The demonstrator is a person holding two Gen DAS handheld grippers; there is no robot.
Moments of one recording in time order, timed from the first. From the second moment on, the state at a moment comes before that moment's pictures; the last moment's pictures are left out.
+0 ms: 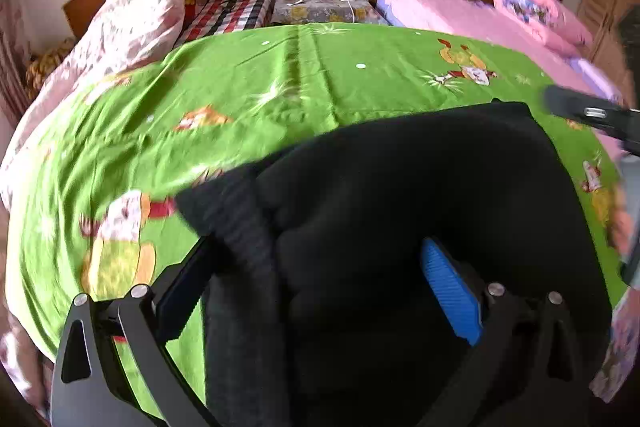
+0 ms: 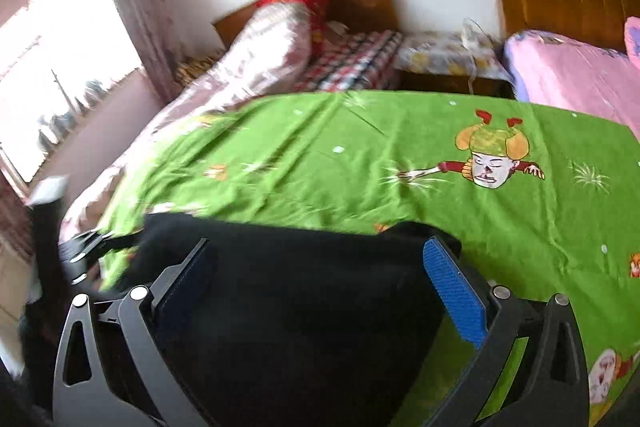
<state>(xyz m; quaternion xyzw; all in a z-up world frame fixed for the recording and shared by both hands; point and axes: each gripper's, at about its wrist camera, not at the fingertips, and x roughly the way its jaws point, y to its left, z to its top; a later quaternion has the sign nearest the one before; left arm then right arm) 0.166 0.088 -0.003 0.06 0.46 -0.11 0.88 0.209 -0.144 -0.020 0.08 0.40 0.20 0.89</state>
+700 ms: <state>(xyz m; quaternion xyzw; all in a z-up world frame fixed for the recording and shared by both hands) 0.168 0.108 -0.013 0.02 0.47 -0.12 0.88 0.188 -0.097 -0.043 -0.10 0.43 0.21 0.87</state>
